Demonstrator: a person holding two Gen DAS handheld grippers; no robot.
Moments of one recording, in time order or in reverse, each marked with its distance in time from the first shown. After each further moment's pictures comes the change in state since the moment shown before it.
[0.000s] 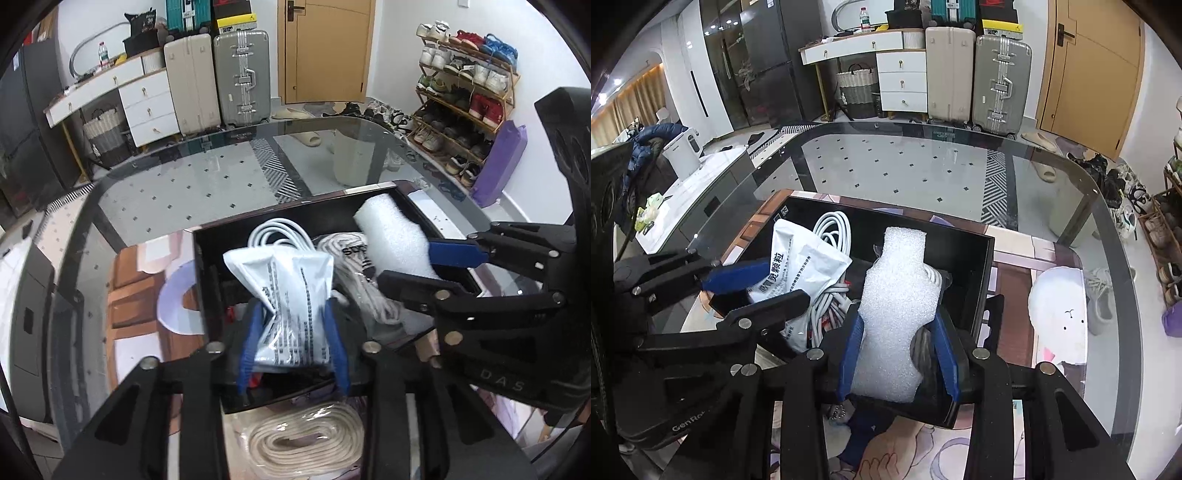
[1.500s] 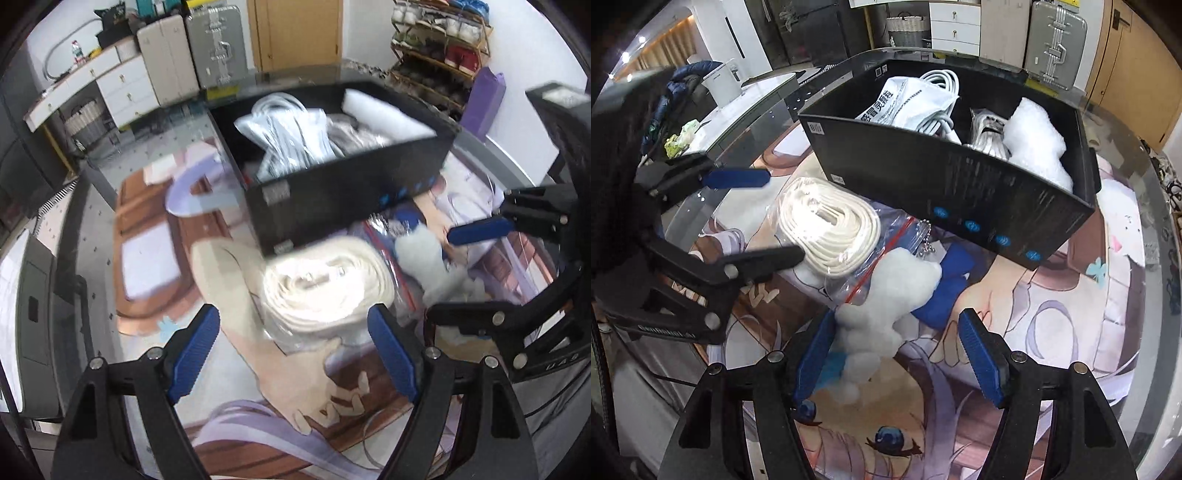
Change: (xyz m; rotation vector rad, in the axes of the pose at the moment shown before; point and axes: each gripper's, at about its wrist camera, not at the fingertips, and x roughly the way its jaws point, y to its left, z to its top) left arm -0.013 0.010 -0.086 0.115 0.144 -0.051; right arm -0.008 0.058 -0.098 -0.118 0.219 0.120
